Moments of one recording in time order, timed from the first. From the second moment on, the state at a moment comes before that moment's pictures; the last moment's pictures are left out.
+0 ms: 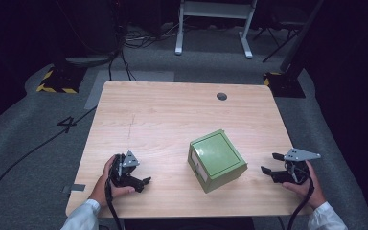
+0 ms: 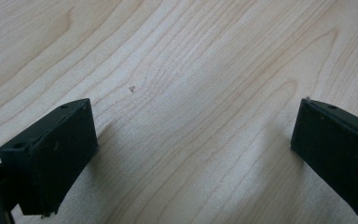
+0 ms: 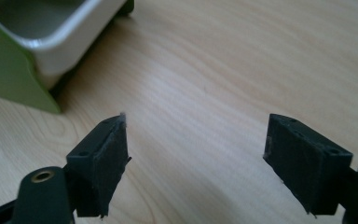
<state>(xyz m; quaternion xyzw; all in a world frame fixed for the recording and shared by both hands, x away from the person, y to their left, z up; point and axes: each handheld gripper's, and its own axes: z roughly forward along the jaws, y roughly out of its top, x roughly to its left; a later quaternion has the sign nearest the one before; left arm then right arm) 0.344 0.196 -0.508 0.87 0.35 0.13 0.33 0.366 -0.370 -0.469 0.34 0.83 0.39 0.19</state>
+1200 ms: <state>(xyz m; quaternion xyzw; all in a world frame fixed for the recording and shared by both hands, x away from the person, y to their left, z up) 0.344 0.196 -0.509 0.86 0.35 0.13 0.33 0.426 -0.275 -0.444 0.25 0.88 0.38 0.14</state>
